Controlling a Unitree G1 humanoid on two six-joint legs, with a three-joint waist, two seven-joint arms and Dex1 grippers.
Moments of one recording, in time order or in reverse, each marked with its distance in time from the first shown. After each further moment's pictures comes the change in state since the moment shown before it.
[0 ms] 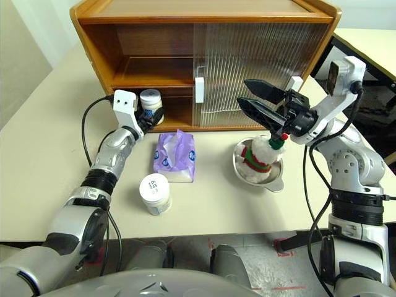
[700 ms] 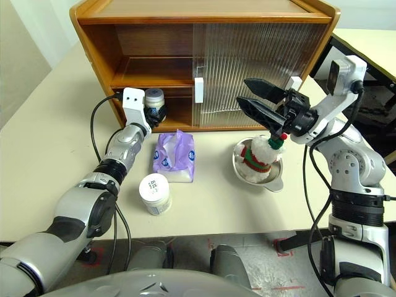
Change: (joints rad) left arm -0.138 -0.030 0.010 0.273 0.037 -0.129 0.107; right arm 0.001 0.000 0.000 -0.014 0.002 0.000 -0.010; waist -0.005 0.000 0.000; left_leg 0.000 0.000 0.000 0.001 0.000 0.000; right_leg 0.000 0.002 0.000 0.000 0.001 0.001
